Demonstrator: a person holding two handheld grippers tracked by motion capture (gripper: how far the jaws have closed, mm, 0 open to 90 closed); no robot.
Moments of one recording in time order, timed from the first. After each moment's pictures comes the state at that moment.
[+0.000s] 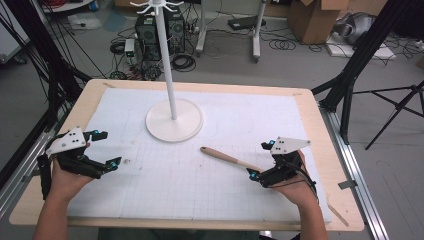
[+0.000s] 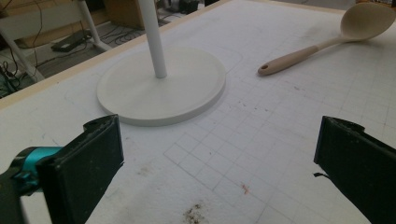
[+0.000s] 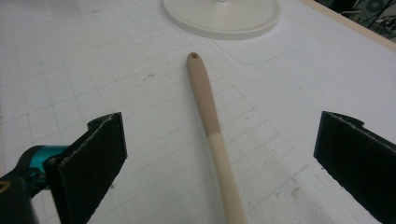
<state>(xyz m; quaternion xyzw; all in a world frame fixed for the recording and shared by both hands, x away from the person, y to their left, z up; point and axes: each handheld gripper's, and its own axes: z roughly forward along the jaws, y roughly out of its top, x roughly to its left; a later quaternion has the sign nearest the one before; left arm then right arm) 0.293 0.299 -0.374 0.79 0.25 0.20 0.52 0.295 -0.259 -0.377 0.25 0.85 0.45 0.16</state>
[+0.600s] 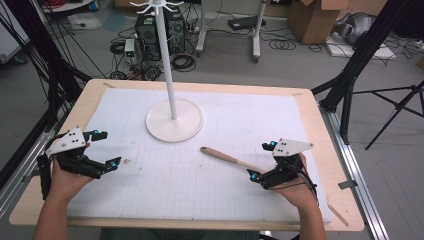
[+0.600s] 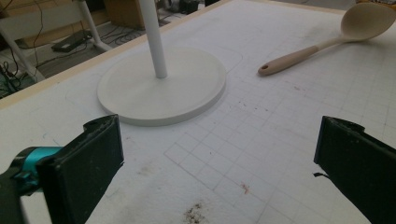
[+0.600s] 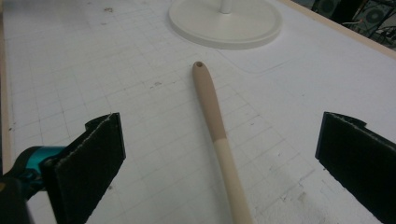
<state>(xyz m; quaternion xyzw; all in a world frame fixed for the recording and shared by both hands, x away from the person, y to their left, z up) 0.294 0.300 -0.375 0.79 0.26 0.20 0.52 0.291 -0.262 -0.378 0.25 0.84 0.46 0.16</state>
